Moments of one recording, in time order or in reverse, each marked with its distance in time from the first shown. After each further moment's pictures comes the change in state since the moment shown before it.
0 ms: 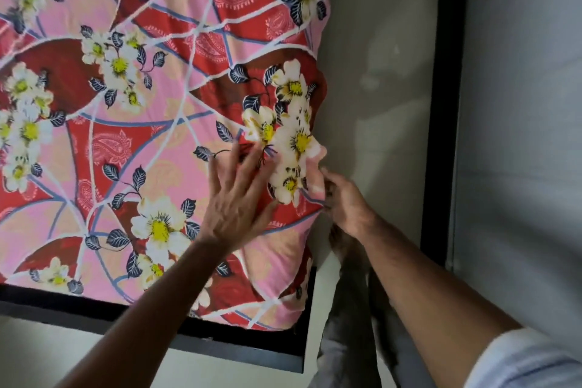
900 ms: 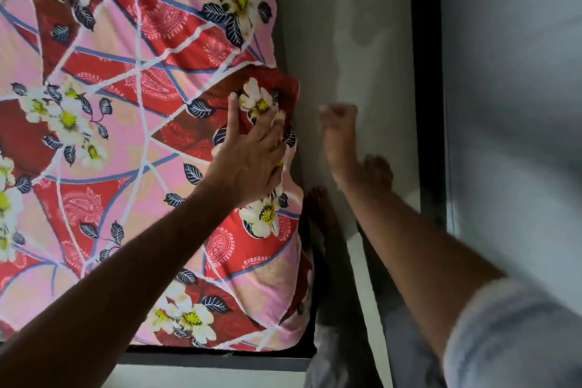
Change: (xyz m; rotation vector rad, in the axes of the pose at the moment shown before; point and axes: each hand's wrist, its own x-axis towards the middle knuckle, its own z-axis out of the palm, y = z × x) left_hand 0.166 0.016 -0.031 0.575 -0.383 0.482; right_hand 0.063 -0.107 -0.008 -0.121 0.535 -0.471
